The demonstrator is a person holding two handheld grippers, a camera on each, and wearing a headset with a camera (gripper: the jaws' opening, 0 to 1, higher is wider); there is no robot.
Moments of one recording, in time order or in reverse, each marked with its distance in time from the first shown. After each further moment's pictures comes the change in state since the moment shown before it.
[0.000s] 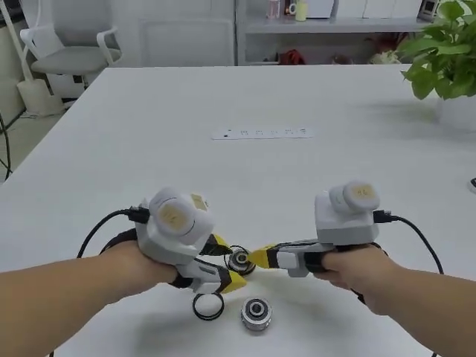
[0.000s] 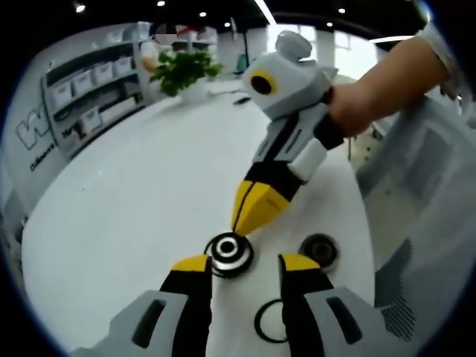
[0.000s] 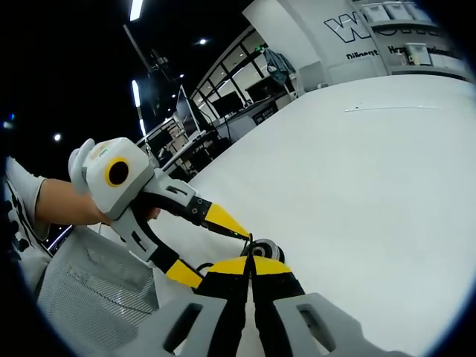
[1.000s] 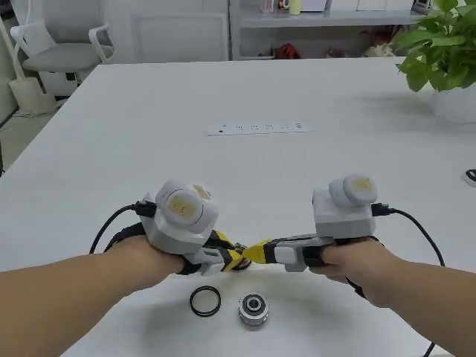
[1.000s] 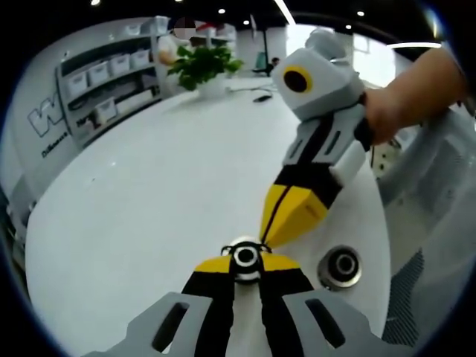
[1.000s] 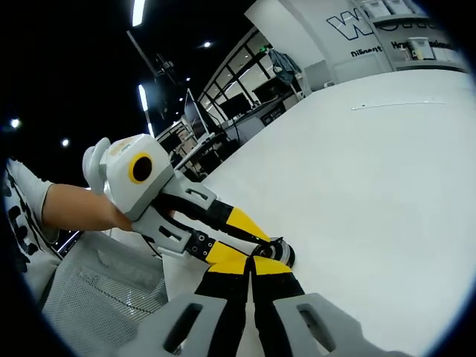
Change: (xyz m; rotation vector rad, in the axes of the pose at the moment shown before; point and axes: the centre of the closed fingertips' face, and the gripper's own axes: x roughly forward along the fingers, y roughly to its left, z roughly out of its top) left arm 0.016 0.019 0.002 -0.062 0.022 0.084; right arm -0.004 0.009 0.000 0.025 -0.009 0.066
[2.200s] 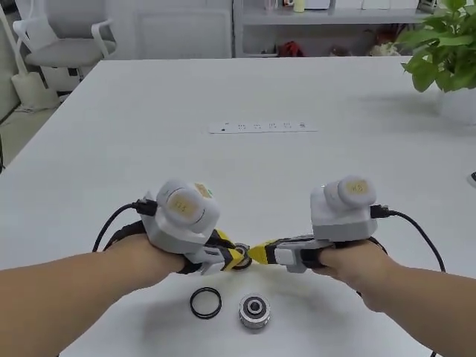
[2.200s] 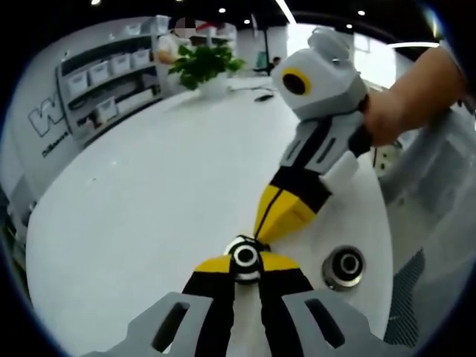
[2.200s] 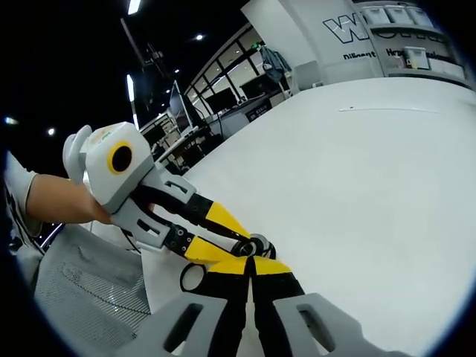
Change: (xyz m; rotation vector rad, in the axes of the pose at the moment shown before) left arm 0.001 0.003 0.000 0.001 0.006 0.005; right arm 0.005 -0.020 -0.001 -0.046 0.030 -0.115
